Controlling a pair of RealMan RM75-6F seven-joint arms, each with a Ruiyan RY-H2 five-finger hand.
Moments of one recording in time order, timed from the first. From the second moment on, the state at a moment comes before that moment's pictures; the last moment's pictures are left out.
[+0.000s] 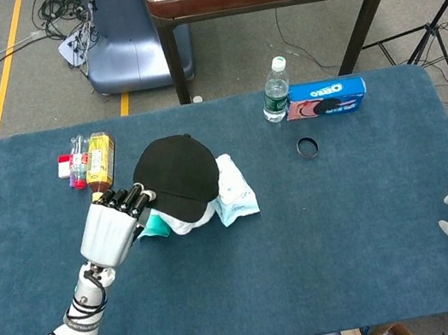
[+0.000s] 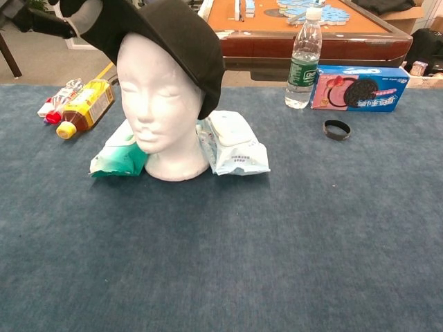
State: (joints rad) left arm -0.63 -1.54 -0.27 -1.39 1.76 1.56 0.39; right arm 0.00 -1.09 0.08 -1.53 -1.61 1.68 0.19
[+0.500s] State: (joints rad) left arm -0.69 -1.52 -0.36 -1.42 1.62 1.48 0.42; right arm 0.00 -1.09 0.08 -1.53 -1.60 1.67 0.18
